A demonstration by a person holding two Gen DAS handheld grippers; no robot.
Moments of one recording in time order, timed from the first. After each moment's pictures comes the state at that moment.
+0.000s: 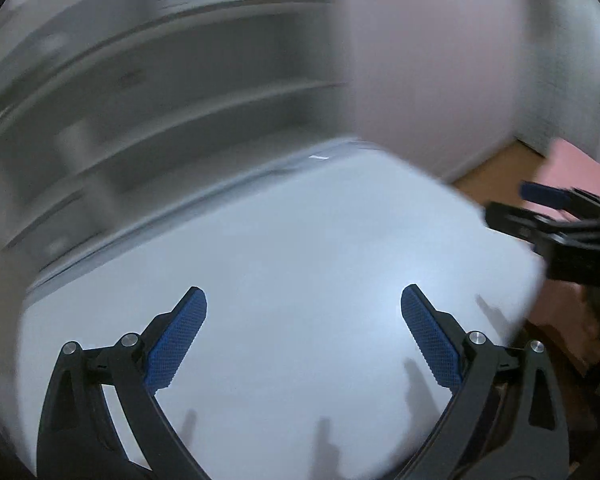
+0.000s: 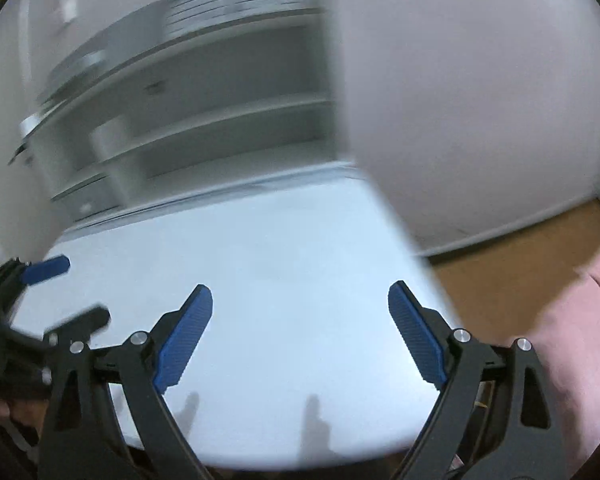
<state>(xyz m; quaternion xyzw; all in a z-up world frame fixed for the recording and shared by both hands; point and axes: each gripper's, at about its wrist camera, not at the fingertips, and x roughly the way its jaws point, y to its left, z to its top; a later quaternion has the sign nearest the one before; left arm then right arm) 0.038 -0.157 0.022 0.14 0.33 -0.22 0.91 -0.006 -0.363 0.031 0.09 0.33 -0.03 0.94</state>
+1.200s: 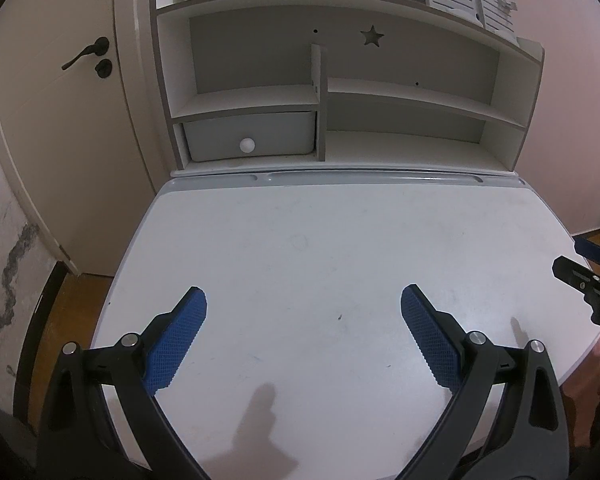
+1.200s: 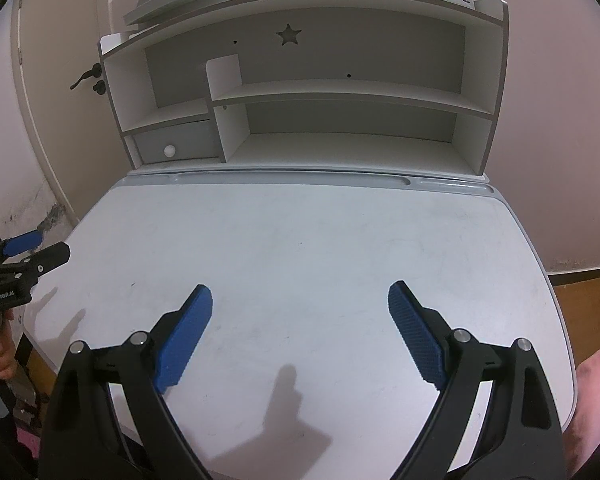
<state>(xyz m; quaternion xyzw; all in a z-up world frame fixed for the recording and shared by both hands) 0.040 0.040 0.011 0.02 0.35 -0.04 0.93 0.034 -0.224 0.026 0.02 0.36 0.07 0.93</state>
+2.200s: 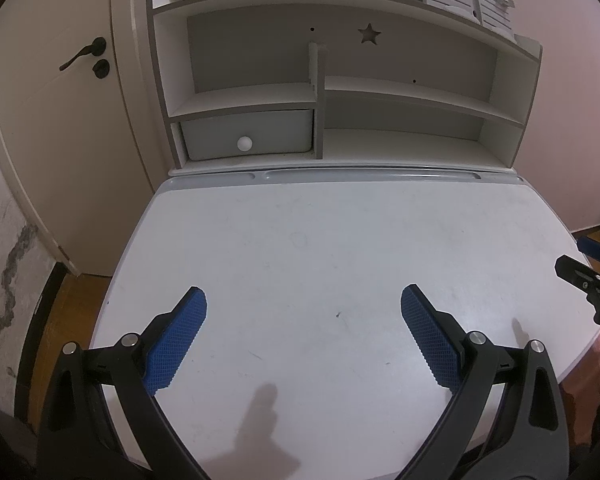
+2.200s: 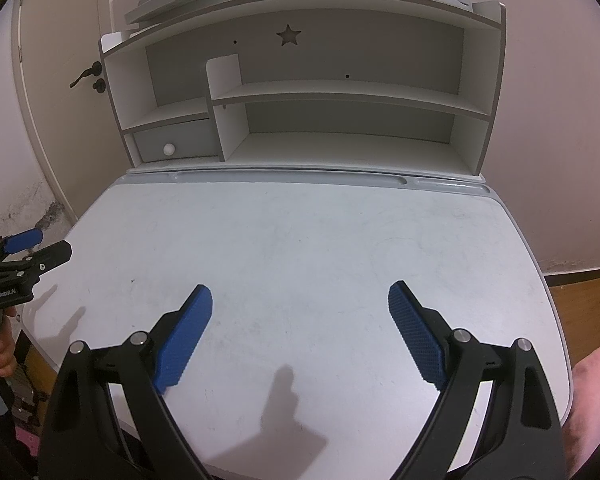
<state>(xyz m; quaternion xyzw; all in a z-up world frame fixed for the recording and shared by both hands) 0.031 0.034 0.011 0.02 0.36 -0.04 0.93 0.032 -0.224 0.026 0.02 0.36 0.06 0.93</state>
